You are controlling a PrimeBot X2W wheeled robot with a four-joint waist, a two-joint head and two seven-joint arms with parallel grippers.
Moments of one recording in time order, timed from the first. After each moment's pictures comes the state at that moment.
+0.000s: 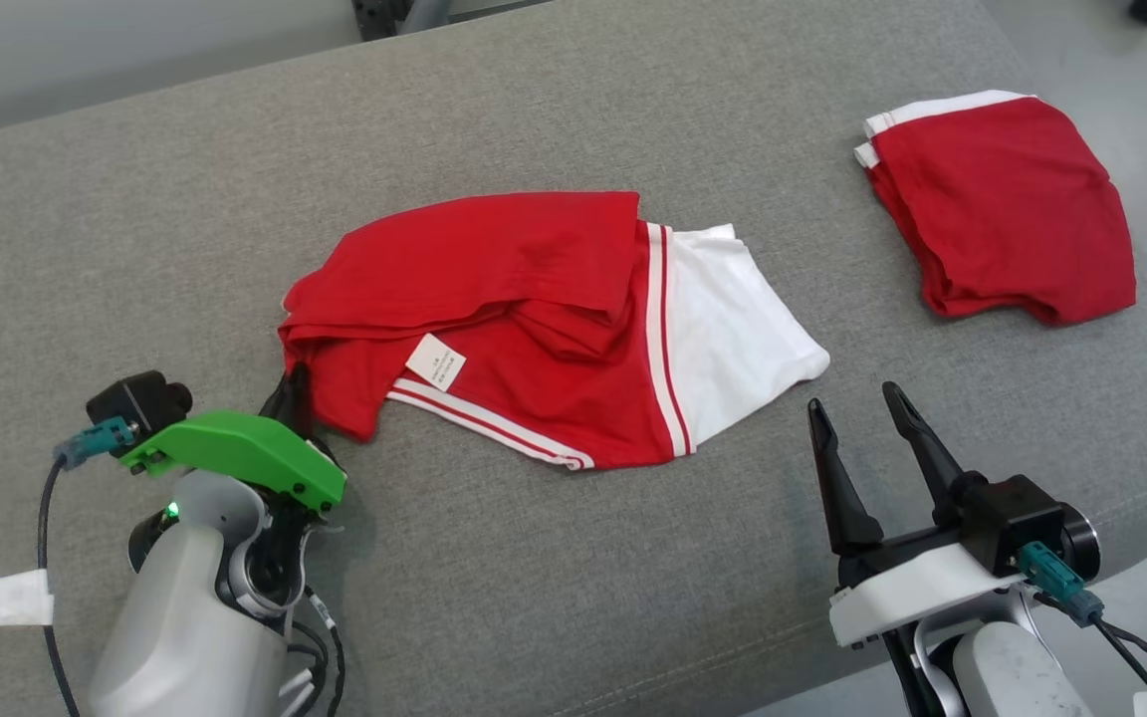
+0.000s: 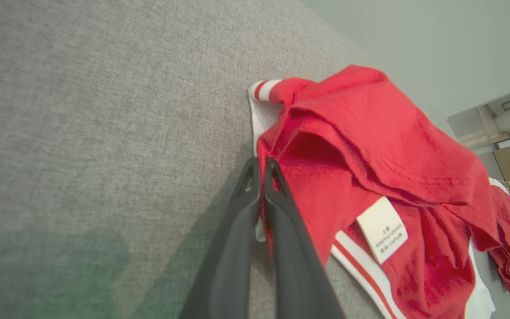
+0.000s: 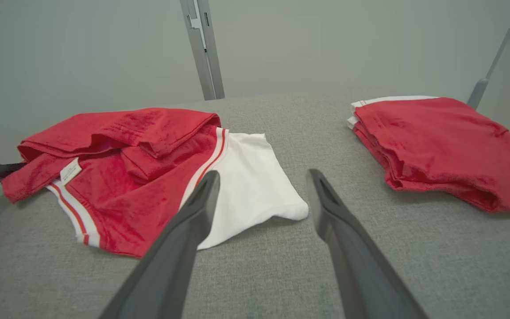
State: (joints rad) left arm -0.50 0.13 -0.19 0.67 -0.87 0.01 0.05; right arm -0.10 -0.05 0.14 0.14 0.14 0.13 -0.26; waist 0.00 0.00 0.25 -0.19
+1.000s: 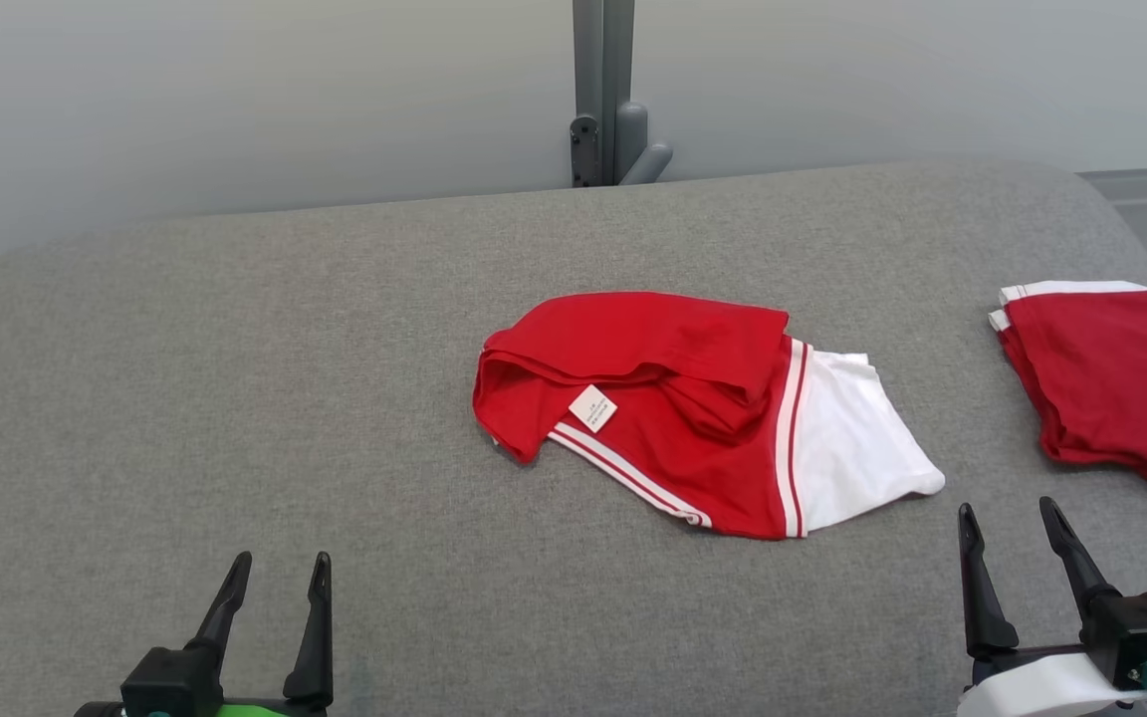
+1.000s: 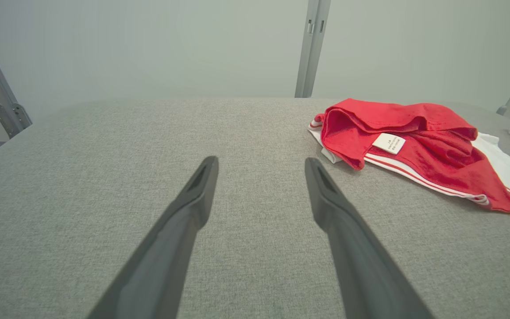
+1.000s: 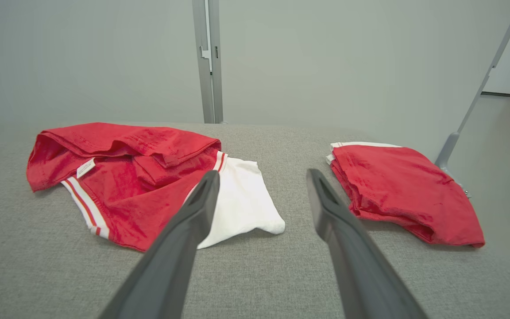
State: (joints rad) left arm 0.08 0.19 -0.18 0.19 -0.31 -0.04 -0.26; right arm 0.13 -0.06 -0.09 0.07 0.02 0.13 -0.26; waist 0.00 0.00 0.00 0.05
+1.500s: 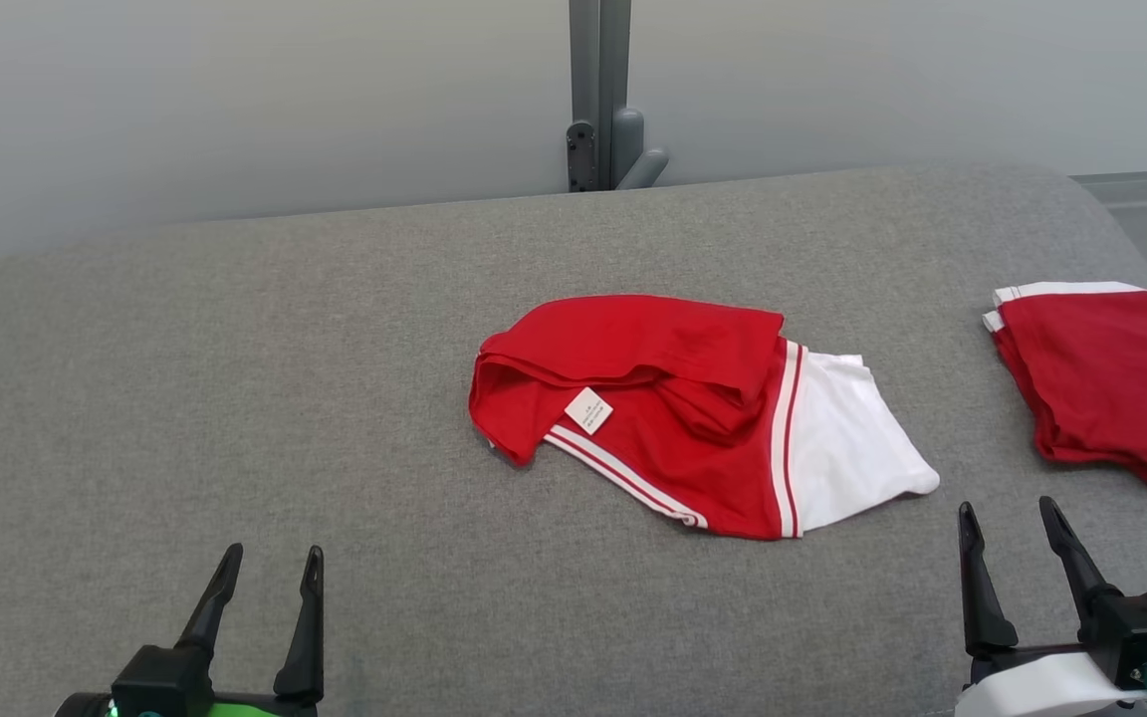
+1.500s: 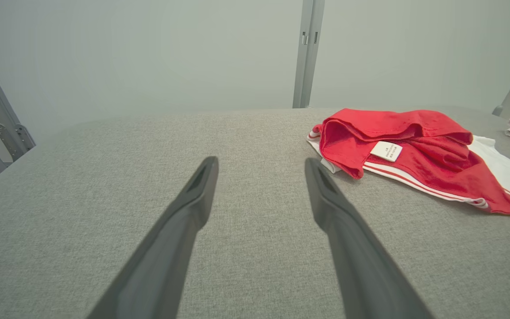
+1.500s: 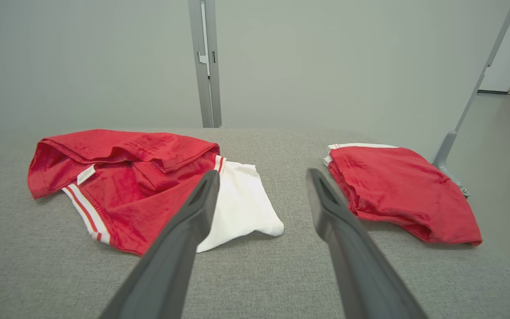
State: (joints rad) left arm 0.09 0.15 -0.10 0.17 -0.22 -0.11 -0.26; right arm 0.14 -0.05 -0.09 0.07 0.04 0.13 -0.26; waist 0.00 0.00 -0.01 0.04
